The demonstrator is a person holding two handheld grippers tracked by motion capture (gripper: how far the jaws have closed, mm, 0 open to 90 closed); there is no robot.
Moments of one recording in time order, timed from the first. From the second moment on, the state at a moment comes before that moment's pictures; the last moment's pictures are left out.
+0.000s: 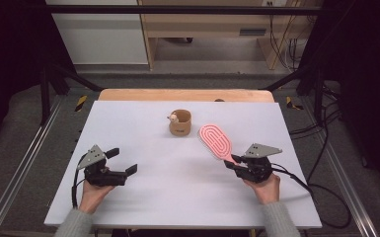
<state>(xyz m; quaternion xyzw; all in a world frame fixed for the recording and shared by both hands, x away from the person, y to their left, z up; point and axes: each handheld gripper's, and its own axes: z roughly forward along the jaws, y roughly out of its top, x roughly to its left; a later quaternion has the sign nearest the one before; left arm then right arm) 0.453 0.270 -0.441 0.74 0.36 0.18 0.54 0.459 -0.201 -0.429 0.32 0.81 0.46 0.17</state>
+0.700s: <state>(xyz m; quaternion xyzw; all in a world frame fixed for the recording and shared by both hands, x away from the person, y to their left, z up) 0.452 0.245 -0.434 0.73 0.35 0.16 0.56 0.456 -0.185 -0.425 0.30 0.81 0.48 0.17</state>
